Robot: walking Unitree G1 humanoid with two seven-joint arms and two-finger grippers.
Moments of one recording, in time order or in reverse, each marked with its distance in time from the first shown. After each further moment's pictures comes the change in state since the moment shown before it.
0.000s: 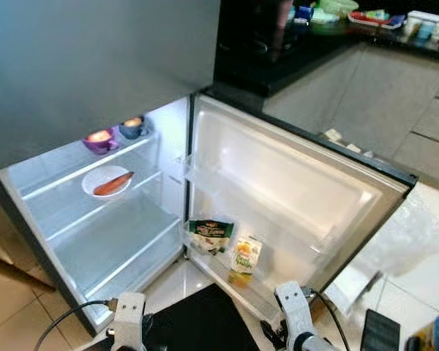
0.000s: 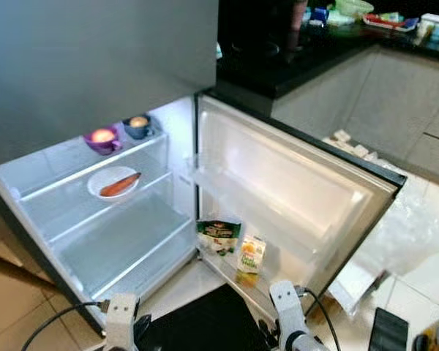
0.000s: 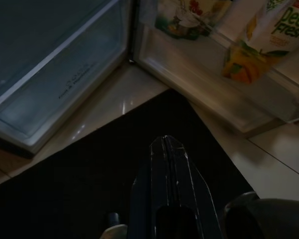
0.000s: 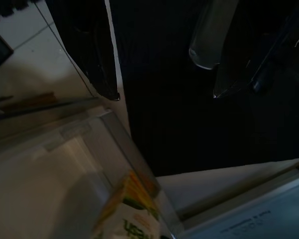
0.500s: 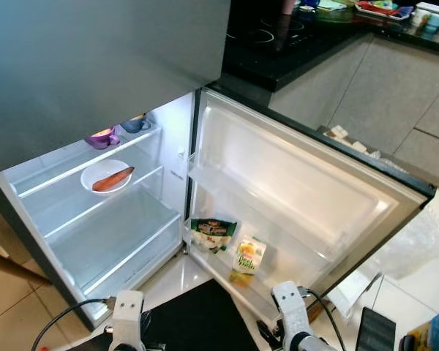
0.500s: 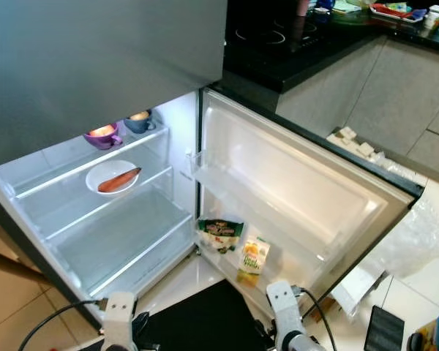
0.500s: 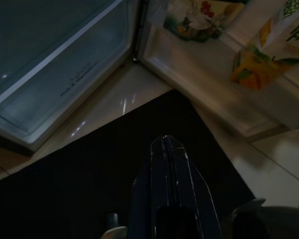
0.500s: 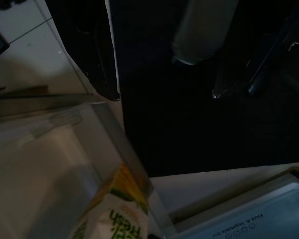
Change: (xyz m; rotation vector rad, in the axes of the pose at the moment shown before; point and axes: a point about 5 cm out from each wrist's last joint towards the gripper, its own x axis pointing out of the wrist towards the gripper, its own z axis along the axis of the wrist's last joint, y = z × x) left arm 0.000 0.000 0.002 0.009 -0.010 -0.004; right arm 0.003 0.008 0.003 0.006 -0.009 0.020
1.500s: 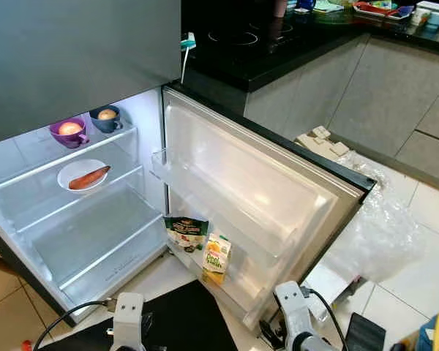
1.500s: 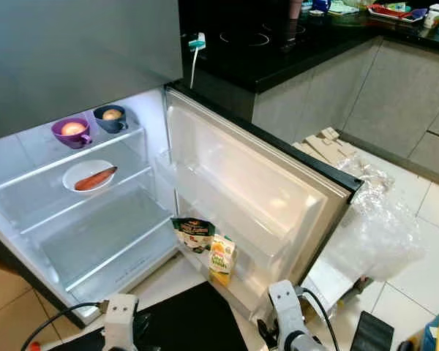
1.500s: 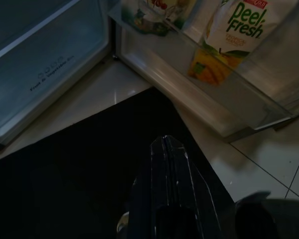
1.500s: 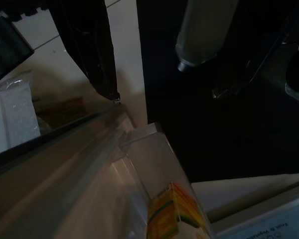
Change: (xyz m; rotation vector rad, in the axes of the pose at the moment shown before) left arm -0.001 -0.001 -0.003 -0.008 0.009 -0.003; right arm -0.002 -0.005 -0.002 0.003 0.003 -0.017
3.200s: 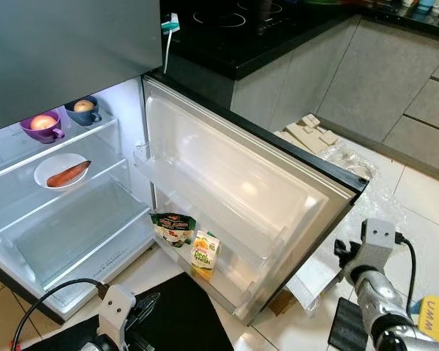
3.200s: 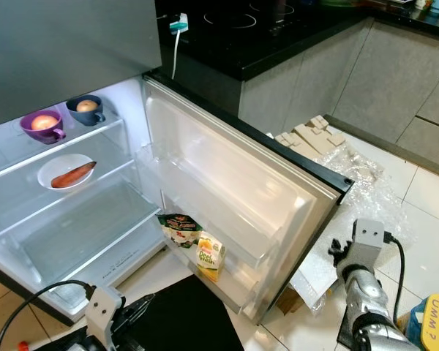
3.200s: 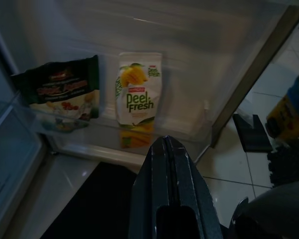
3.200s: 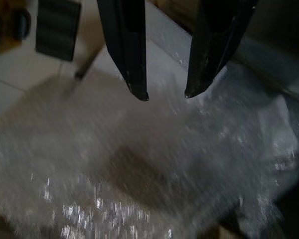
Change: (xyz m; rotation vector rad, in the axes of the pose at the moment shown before) left arm -0.032 0.015 0.048 0.281 -0.307 -0.405; right arm -0.024 -0.134 0.123 0.336 -0.441 -0.439
